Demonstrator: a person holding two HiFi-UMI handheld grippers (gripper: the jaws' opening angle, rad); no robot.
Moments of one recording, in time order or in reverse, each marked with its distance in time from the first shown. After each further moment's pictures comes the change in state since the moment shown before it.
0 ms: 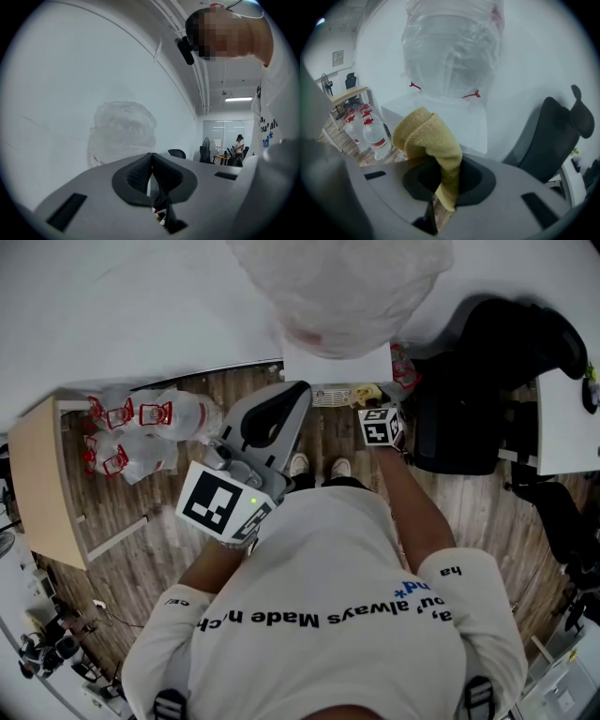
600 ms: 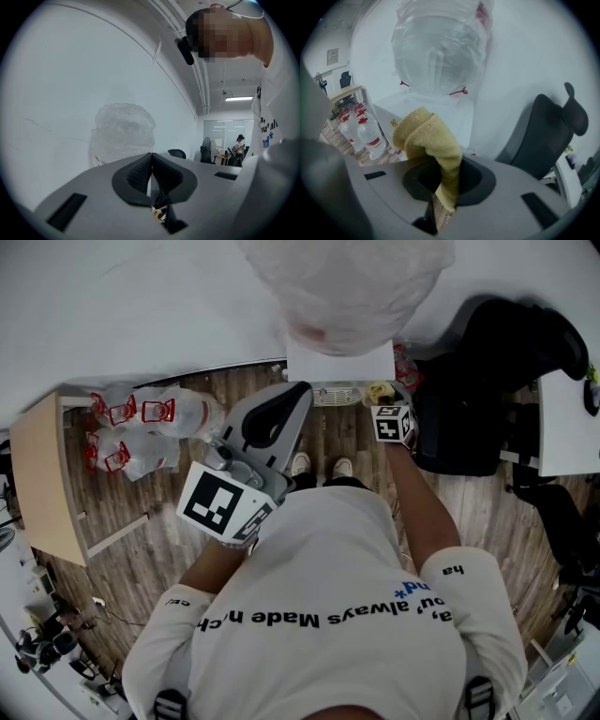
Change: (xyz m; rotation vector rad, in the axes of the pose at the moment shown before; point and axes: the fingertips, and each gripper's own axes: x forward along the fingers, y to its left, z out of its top) left arm -0.009 -0.007 0.003 0.006 -0.003 0.011; right arm -0.004 -0.032 -0.012 0.022 0.020 -0.051
